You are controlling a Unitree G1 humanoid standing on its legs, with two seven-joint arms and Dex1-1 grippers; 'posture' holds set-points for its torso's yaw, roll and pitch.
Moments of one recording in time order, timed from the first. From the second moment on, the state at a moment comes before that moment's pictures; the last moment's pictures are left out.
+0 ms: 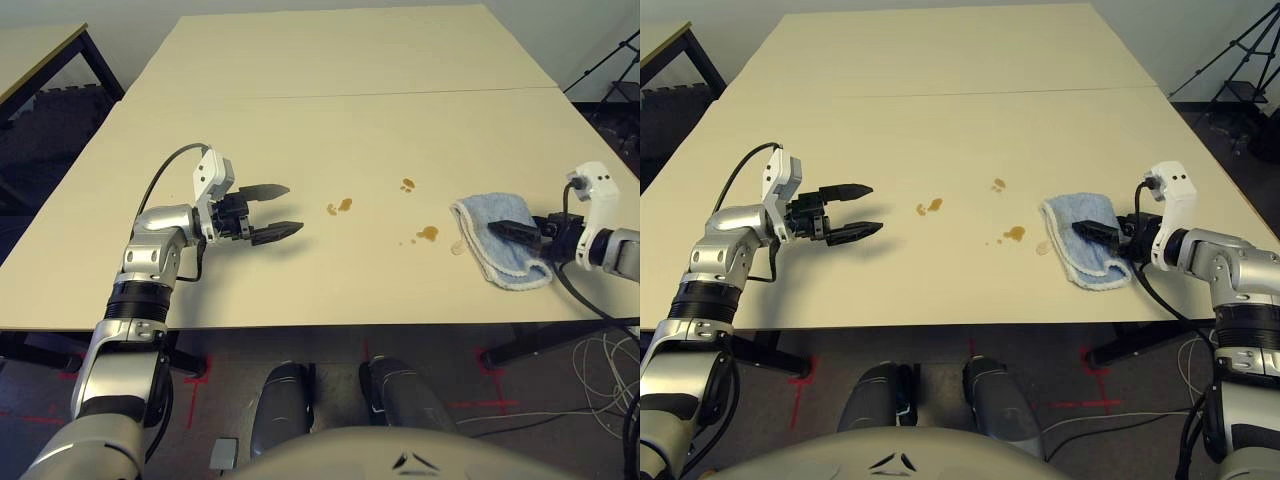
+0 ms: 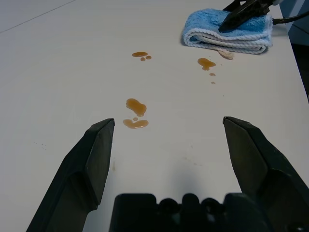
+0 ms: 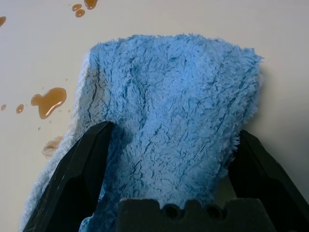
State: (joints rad) left arm -0.52 0.56 0.02 0.43 -0.35 0.12 -1.31; right arm -0.37 -0.76 -0.17 0.37 0.43 0.75 0.86
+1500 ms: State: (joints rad) left arm -0.53 0.57 0.01 0.44 -0.33 0.09 -1.31; right arm -0.26 -0.48 -0.09 -0.05 0.38 0.87 0.64
